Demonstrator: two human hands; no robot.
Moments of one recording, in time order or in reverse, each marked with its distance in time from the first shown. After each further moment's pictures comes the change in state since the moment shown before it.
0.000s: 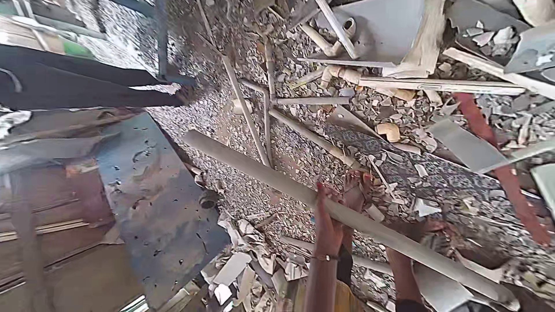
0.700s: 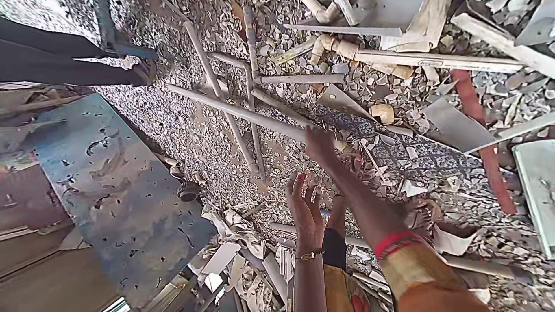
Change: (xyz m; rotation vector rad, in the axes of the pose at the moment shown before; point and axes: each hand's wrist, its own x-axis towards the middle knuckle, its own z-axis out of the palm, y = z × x) left_hand 0.006 0.030 -0.017 -0.025 0.208 0.132; right_hand -0.027 -0.507 -0.049 -0.038 0.180 -0.821
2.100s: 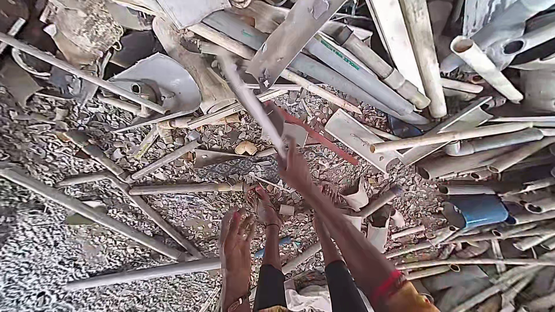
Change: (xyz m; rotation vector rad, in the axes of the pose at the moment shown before) left_hand -0.040 -0.072 0.045 0.682 -0.540 0.142; right_hand -0.175 0.202 -0.114 0.634 0.585 0.401
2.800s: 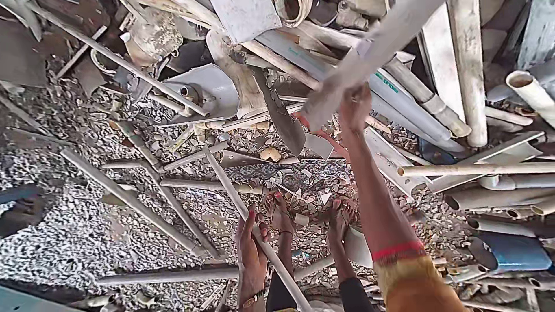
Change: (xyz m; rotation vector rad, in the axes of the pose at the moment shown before) left_hand 0.013 0.034 0.015 -0.280 0.078 -0.054; right_hand 0.127 -0.049 -0.090 0.199 0.670 -0.025
